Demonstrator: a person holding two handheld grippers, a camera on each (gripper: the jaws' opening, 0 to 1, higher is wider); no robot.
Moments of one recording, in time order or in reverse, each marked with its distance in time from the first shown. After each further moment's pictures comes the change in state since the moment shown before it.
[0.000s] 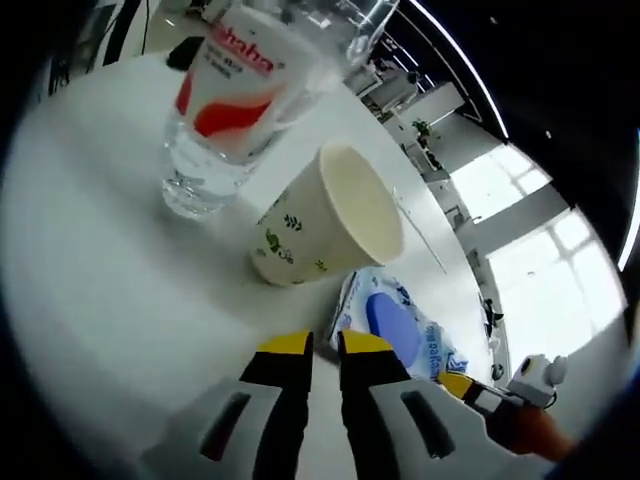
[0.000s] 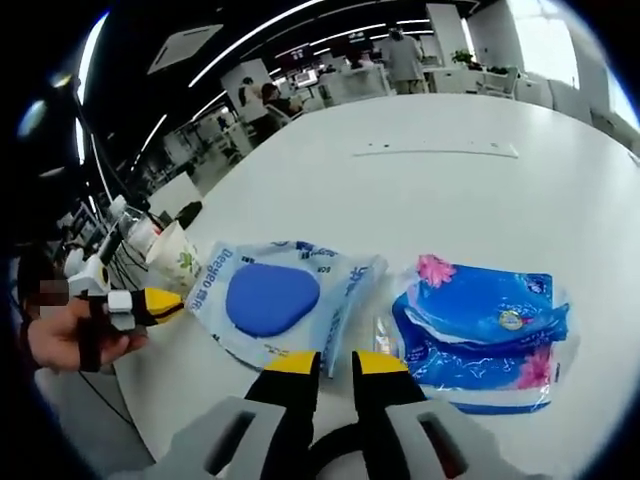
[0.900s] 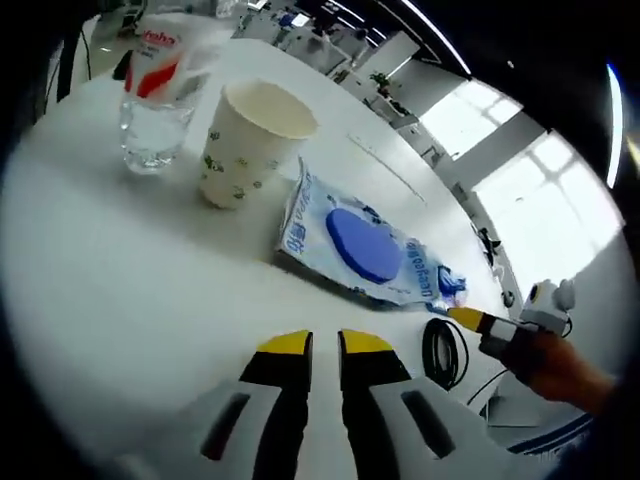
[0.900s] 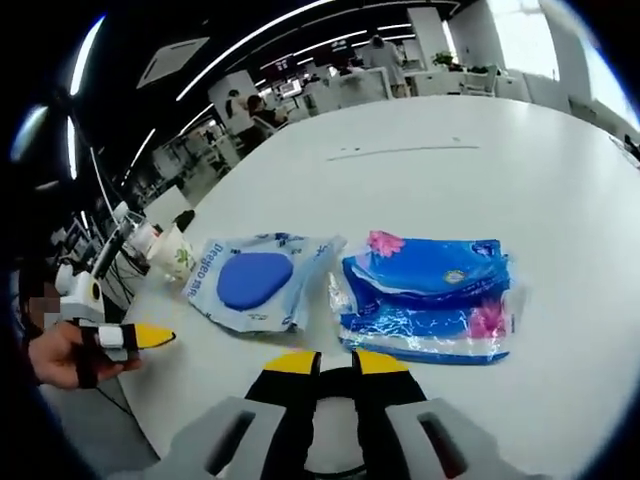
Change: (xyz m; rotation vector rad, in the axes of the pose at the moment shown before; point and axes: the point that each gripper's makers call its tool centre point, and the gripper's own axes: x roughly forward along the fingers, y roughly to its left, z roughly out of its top) left arm -0.021 -0.028 -0.074 0.268 0.161 -0.061; right arm -0.042 -0.031 -0.023 0.059 -0.049 -0.046
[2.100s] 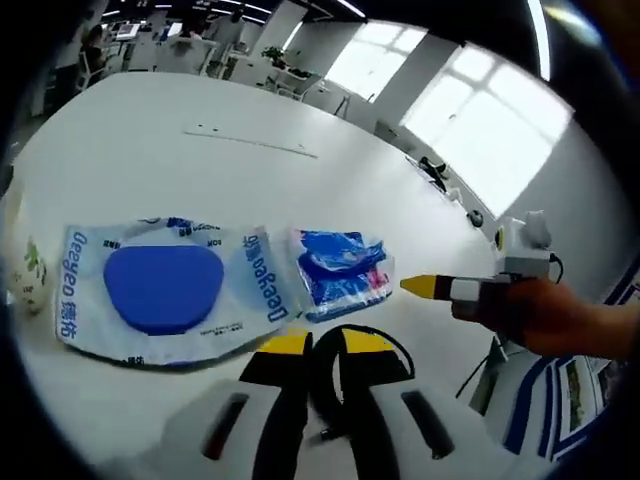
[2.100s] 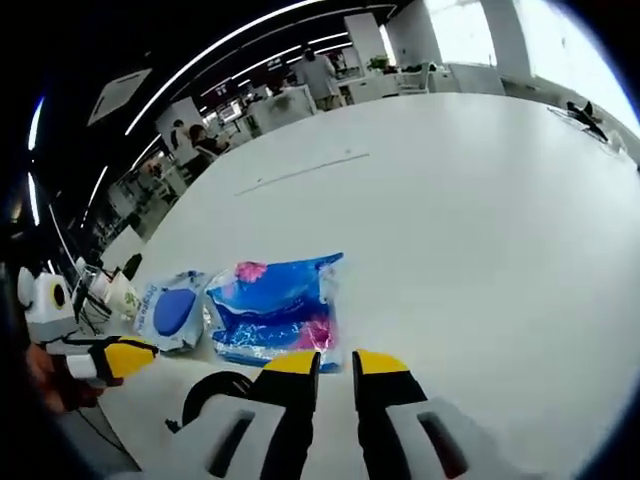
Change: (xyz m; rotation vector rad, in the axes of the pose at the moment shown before) left arm 0.085 -0.153 -0.003 0.376 0.089 -0.170; right arm -0.036 -0.113 0.016 0.143 -0.055 -0.169
